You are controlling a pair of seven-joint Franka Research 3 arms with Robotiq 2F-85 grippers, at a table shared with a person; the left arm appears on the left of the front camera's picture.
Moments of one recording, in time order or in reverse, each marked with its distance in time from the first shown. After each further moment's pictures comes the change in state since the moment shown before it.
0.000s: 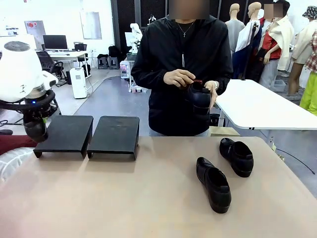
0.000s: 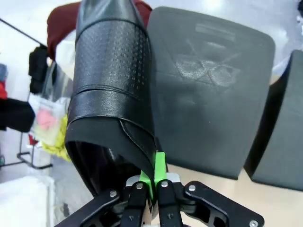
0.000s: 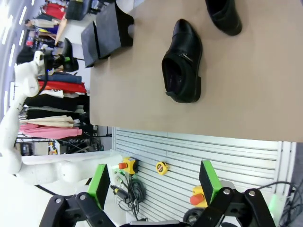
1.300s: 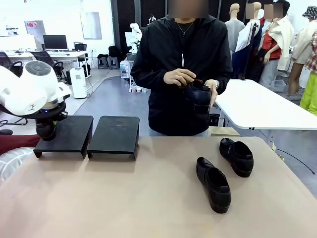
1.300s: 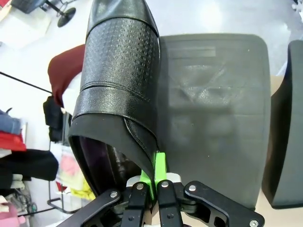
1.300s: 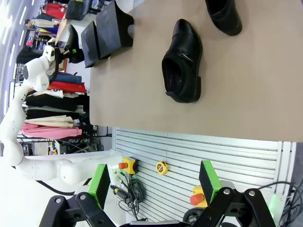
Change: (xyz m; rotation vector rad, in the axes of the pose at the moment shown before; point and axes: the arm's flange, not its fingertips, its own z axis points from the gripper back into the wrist) left arm -0.003 -0.034 -0.046 0.056 -0.172 -0.243; right arm 0.000 0.000 0.000 0.000 0.000 0.000
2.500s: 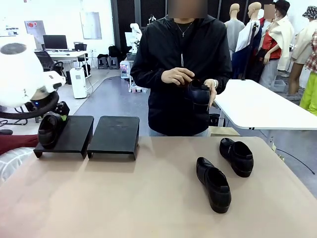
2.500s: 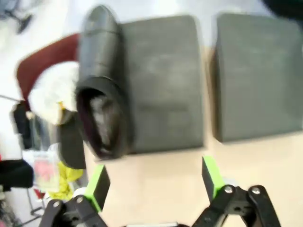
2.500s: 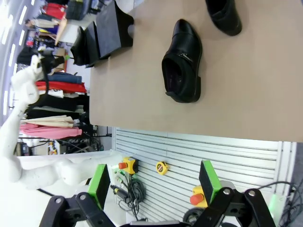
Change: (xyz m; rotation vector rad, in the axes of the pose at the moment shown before) left arm -0.028 0.012 0.102 -0.293 0.032 -0.093; right arm 0.000 0.000 0.000 0.000 0.001 0.000
